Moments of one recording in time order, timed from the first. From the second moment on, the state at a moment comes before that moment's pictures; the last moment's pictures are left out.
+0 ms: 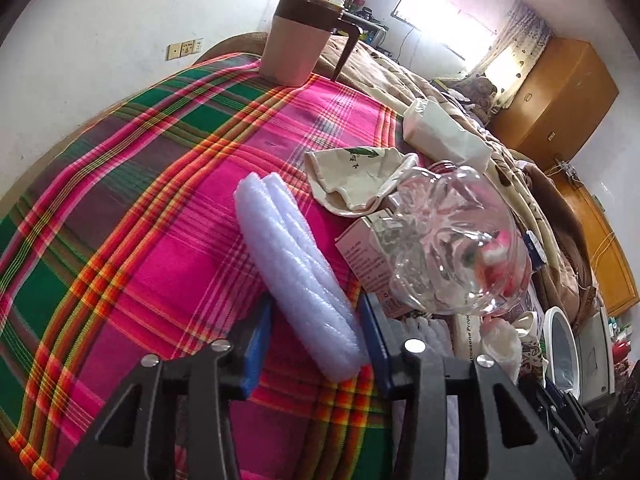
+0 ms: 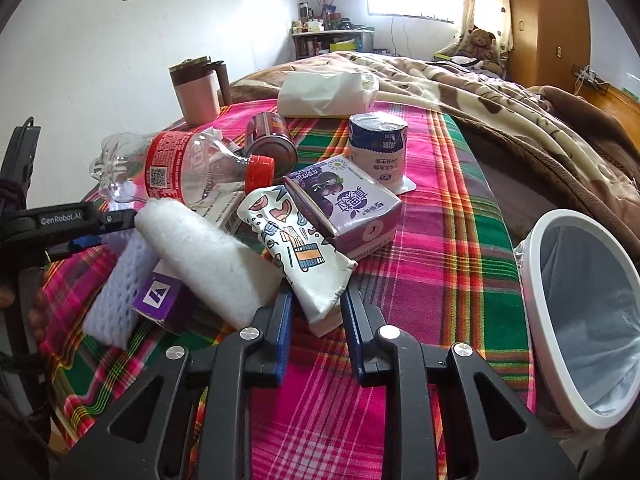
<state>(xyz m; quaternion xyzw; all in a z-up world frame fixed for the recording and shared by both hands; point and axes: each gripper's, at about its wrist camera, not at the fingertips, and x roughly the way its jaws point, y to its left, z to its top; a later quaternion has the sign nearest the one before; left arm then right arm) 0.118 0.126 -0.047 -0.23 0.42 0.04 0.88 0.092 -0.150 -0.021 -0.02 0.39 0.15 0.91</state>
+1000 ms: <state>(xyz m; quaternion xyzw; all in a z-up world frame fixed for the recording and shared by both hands) 0.048 0.083 0.021 -0.15 0.33 -0.02 0.93 0.053 -0.190 0.017 0.05 0.32 0.12 0.94</state>
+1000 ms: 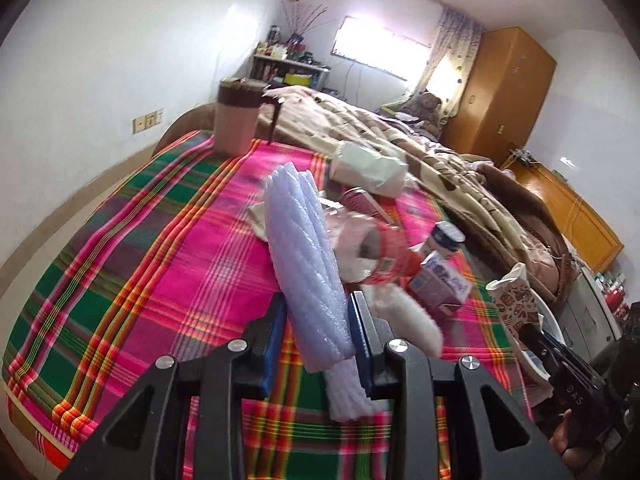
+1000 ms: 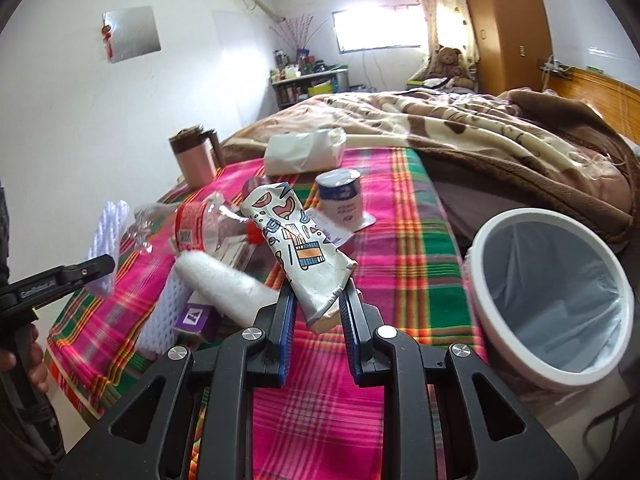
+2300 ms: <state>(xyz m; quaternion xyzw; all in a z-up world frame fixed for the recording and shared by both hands) 0.120 -0.225 0.018 0.01 0.37 -0.31 0.87 0.058 -0.350 0.003 0.10 0.34 -0.11 0.93</state>
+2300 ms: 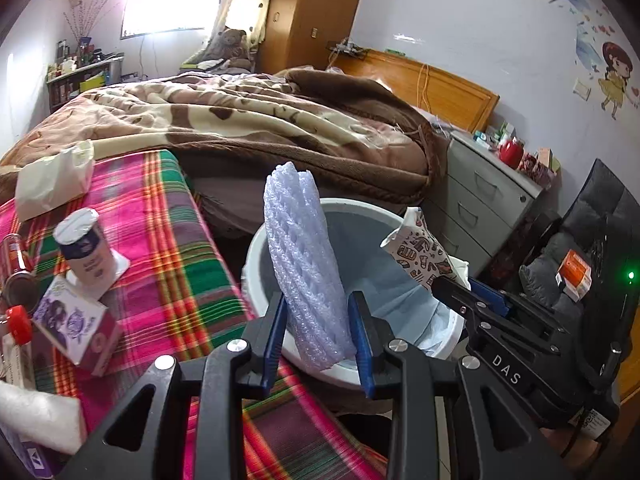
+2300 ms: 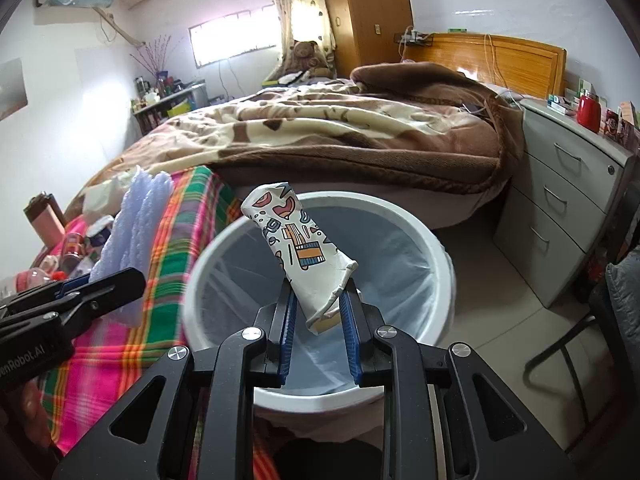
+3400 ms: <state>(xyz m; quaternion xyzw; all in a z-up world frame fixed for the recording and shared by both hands) 0.116 -0.212 0.015 0.02 0.39 -0.29 0.88 0.051 -0.353 0.005 0.10 0.35 -0.11 0.93</state>
